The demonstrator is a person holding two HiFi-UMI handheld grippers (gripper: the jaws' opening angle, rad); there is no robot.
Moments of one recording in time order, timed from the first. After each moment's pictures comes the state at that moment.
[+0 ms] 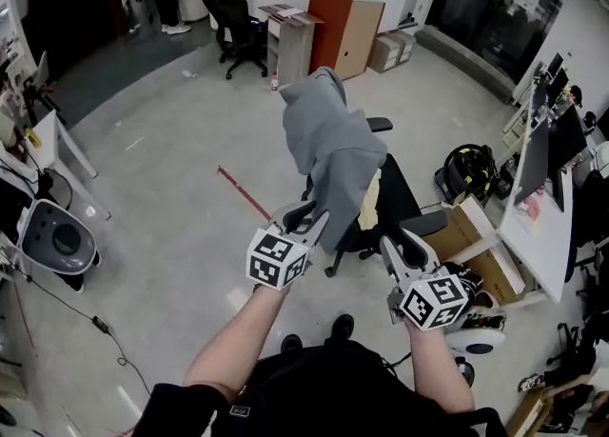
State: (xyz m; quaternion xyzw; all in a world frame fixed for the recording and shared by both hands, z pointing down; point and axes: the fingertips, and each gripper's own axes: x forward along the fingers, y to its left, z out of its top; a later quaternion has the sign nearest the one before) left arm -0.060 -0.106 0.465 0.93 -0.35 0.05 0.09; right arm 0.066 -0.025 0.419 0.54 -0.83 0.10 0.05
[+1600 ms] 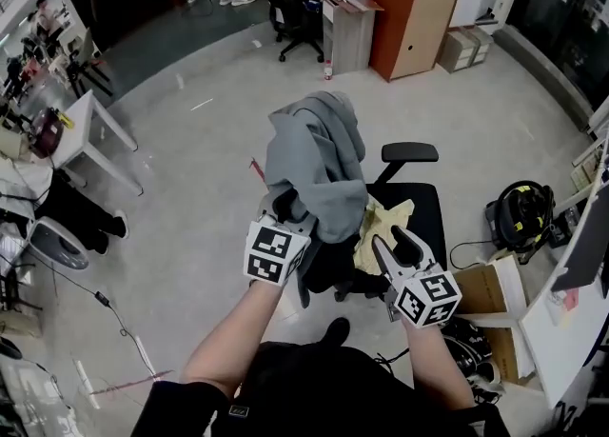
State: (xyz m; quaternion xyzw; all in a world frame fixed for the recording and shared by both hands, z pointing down) left arm 0.025 -0.370 0.474 0.84 -0.53 0.15 0.04; right arm 0.182 -0.317 0.490 0.40 -0.90 0.17 0.06
